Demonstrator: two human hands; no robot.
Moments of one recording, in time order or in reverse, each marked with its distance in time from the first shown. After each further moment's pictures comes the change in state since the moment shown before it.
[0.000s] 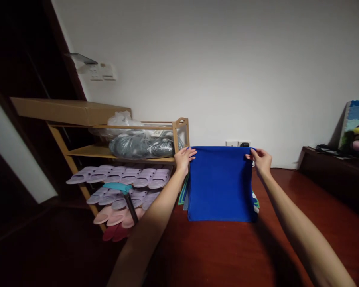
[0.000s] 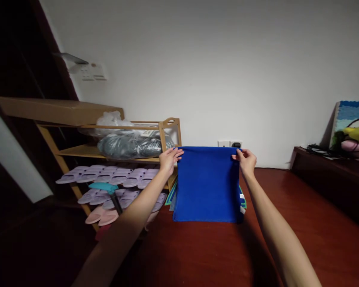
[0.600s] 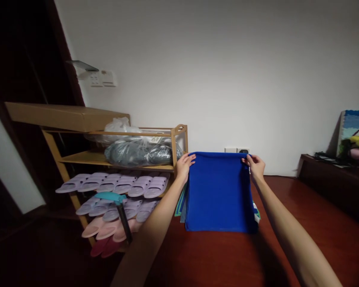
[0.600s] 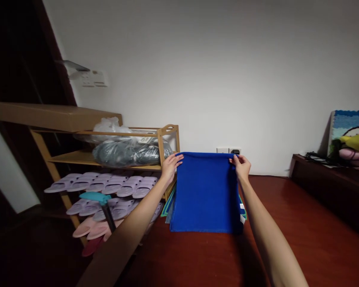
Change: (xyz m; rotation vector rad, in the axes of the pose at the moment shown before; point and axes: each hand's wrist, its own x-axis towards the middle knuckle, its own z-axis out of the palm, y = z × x) left_hand 0.025 -0.031 -0.006 0.021 -0.114 0.099; right_hand 0.027 0.041 0.014 0.064 0.041 -0.057
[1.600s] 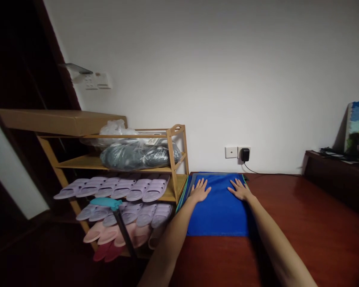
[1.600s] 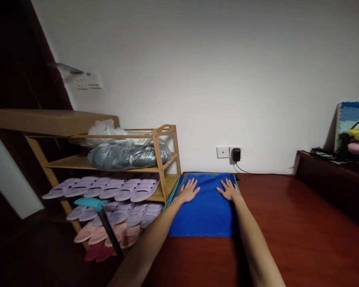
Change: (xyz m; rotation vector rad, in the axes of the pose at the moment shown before) left_hand -0.044 -0.138 -0.016 1.164 -0.606 -0.245; right_hand -0.053 0.129 -0.036 -1.313 -0.891 0.188
